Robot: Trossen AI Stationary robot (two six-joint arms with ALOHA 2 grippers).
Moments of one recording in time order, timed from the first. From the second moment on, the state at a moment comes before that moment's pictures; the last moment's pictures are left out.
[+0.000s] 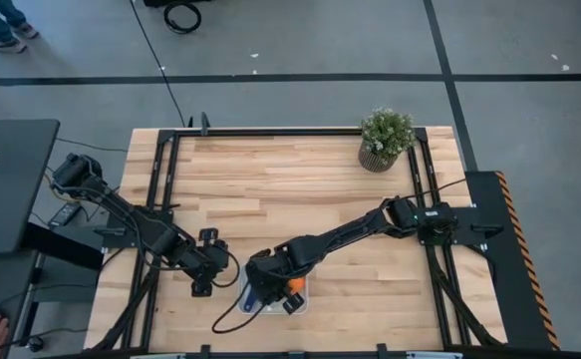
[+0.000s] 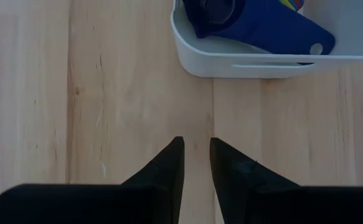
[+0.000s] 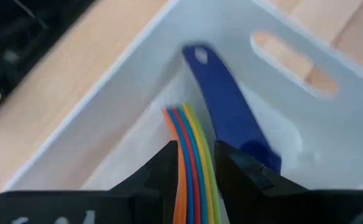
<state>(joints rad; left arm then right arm) -0.62 1.28 0.80 -0.65 -0.21 -0.56 0.32 2.37 2.08 -0.78 -0.19 -0.31</state>
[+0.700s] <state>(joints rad) -0.62 1.28 0.80 -0.65 -0.21 -0.56 0.31 2.37 2.11 -0.88 -0.15 -0.17</state>
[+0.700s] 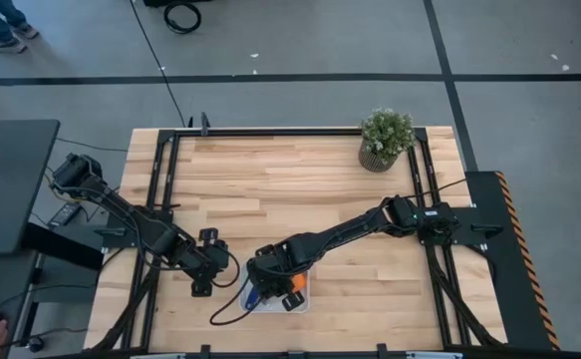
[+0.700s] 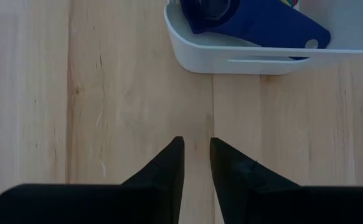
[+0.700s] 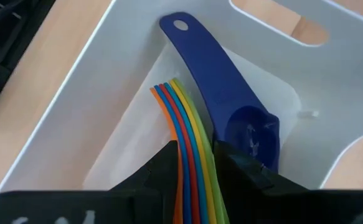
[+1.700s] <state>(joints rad) -0.62 1.28 0.80 -0.66 -0.21 -0.55 0.31 2.36 2.13 -0.89 -0.23 -0.11</state>
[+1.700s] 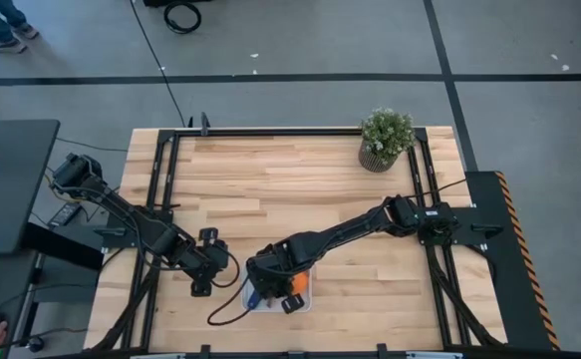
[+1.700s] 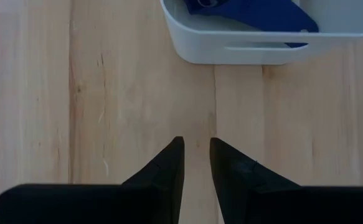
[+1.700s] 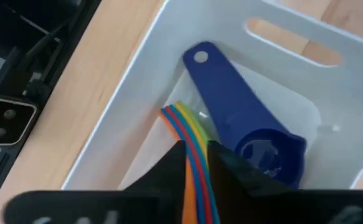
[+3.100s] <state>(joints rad) -0.62 1.28 0.80 -0.78 -0.21 -0.48 0.31 2.41 2.18 -1.11 -0.20 -0.28</state>
